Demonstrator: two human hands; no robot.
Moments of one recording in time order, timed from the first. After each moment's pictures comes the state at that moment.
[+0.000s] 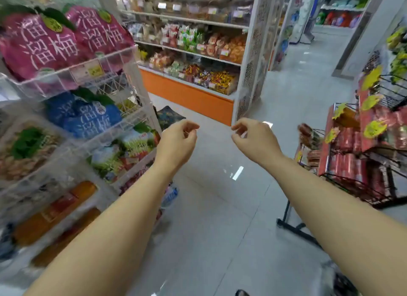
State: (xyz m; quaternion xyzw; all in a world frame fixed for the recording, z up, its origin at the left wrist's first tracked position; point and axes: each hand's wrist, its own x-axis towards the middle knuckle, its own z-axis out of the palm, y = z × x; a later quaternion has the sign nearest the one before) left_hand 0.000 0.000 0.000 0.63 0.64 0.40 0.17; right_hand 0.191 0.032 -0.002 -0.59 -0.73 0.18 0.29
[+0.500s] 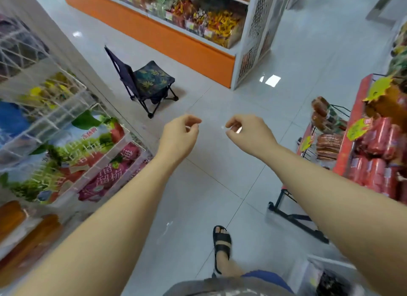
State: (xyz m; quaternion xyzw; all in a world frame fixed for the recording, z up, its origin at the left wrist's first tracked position) left_hand 0.063 0.202 -0.092 0.56 0.71 0.31 0.29; right_hand 0.239 0.243 -0.103 -0.61 -0.73 0.27 0.16
